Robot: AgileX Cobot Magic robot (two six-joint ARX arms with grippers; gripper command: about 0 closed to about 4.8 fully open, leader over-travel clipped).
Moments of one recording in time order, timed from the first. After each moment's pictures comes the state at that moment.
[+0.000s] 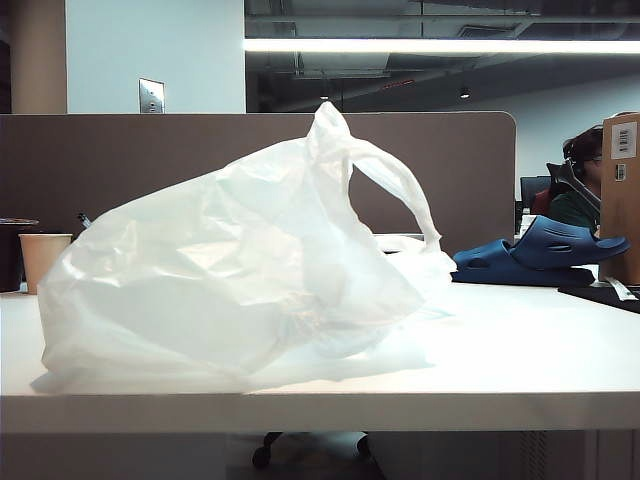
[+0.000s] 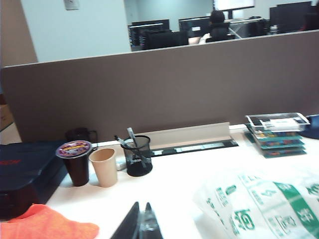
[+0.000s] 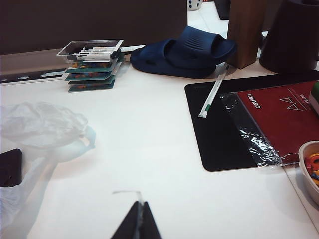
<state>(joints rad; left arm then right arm) -0.04 0.08 0.62 -0.42 0.04 0.14 0.00 0.17 0.63 -0.67 0.00 0.11</state>
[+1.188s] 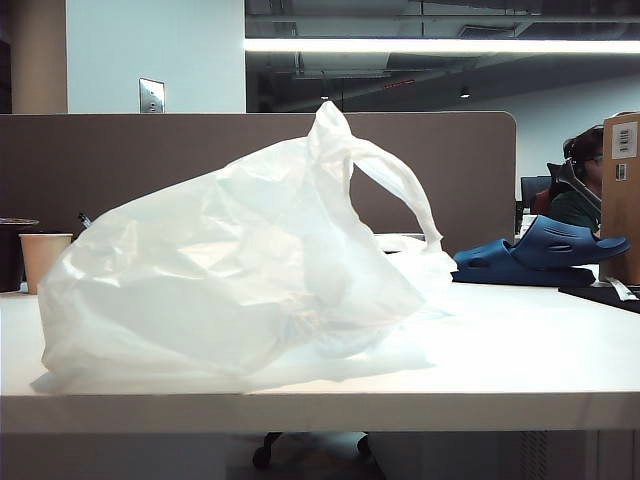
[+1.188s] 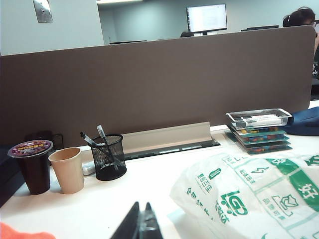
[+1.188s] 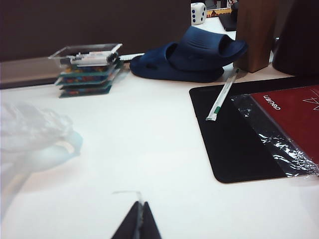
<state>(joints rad) -0.04 0.00 0.12 0.10 0.13 0.12 0.00 0.11 0.15 -0.13 0.00 0.11</state>
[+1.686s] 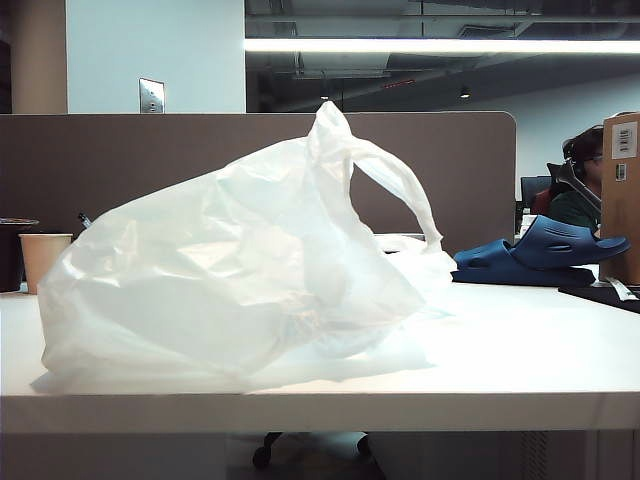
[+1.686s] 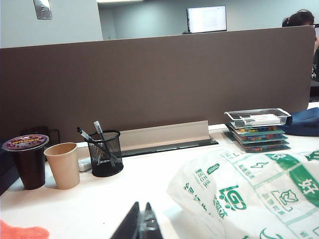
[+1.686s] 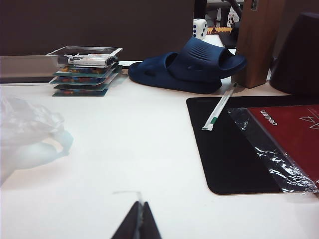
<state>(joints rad) -0.04 0.00 0.06 0.17 0.13 0.10 0.00 0.11 0.03 0.04 0.00 0.02</state>
